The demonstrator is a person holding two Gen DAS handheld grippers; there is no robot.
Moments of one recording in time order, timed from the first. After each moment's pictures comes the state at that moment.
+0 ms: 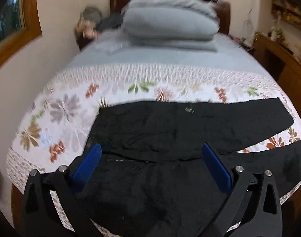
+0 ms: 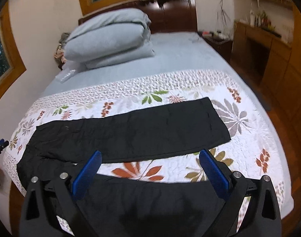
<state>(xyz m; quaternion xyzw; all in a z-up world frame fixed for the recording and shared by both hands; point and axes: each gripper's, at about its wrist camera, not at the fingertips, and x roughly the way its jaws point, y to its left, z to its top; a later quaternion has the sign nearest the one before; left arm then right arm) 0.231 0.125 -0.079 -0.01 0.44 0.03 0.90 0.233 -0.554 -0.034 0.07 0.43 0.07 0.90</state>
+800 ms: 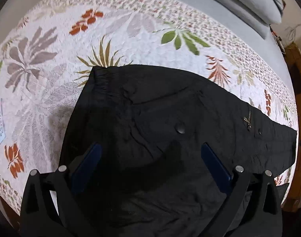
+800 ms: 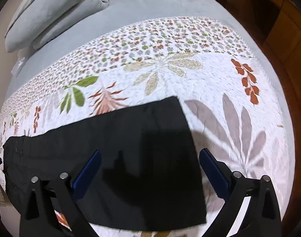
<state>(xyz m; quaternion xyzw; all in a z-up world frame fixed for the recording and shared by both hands) 0.407 0.247 -0.219 -0.17 0.62 0.04 0.77 0.502 -0.681 -0.186 0.08 0.61 0.03 0.79</state>
